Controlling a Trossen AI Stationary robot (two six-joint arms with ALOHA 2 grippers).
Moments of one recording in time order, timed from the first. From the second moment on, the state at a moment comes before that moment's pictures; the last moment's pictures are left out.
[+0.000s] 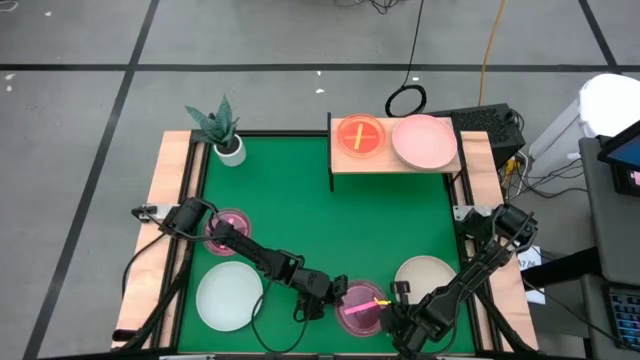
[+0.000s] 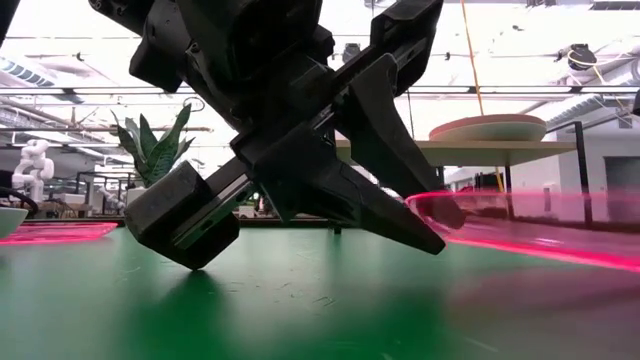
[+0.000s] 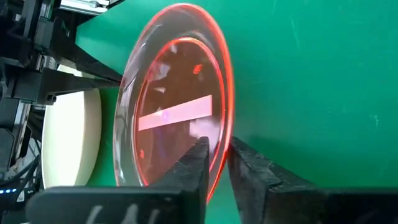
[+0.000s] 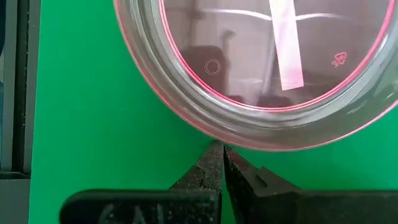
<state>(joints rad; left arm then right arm) -0.41 2.14 1.23 0.21 0.08 1.12 0.87 1.85 1.13 -0.65 0.21 0.79</state>
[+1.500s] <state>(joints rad) -0.35 1.86 1.23 0.07 -0.16 1.14 0.98 1.29 1.13 -0.98 0.90 0.83</state>
